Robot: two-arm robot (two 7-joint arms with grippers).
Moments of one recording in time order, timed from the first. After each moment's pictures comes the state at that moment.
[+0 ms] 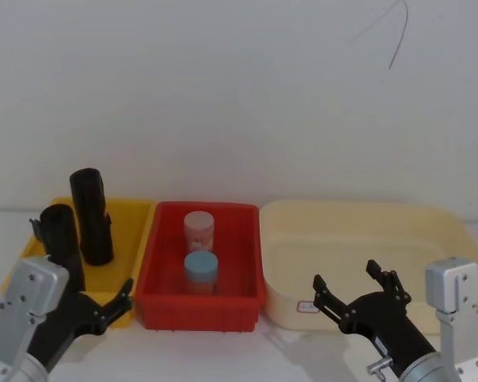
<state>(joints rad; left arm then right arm) -0.14 0.40 0.36 -1.66 -0.20 -0.01 -0.05 -0.01 0.33 -0.23 -1.76 0.29 0.04 0.07</state>
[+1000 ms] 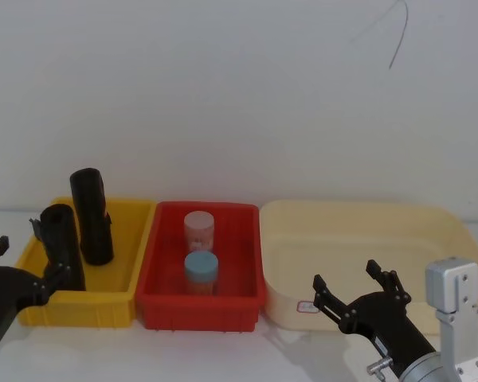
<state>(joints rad) -0.14 0.33 0.18 -1.65 -0.20 0.07 -0.04 -0.01 0.33 -0.23 -1.76 0.29 0.04 0.07</state>
